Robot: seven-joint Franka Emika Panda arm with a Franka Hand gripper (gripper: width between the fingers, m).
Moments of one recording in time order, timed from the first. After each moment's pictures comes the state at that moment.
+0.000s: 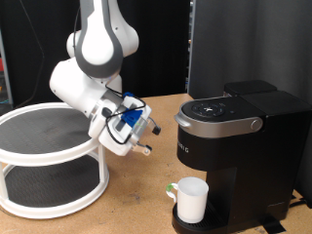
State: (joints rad) arm 0.37 -0.18 -0.58 -2.79 1.53 2.29 -1.71
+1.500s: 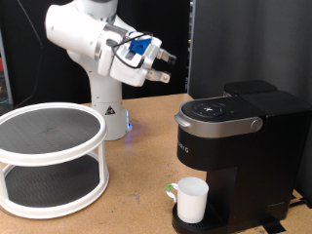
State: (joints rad) arm 0.29 -0.60 -0.46 -2.75 1.29 2.21 -1.19
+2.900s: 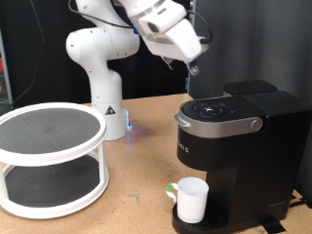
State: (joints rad) arm 0.29 -0.51 -0.21 -2.54 0.49 2.16 -1.06
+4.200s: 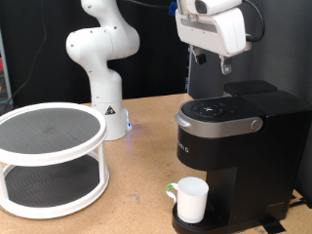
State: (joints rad) arm 0.29 -0.24 -0.11 -2.18 0.26 2.05 -0.75
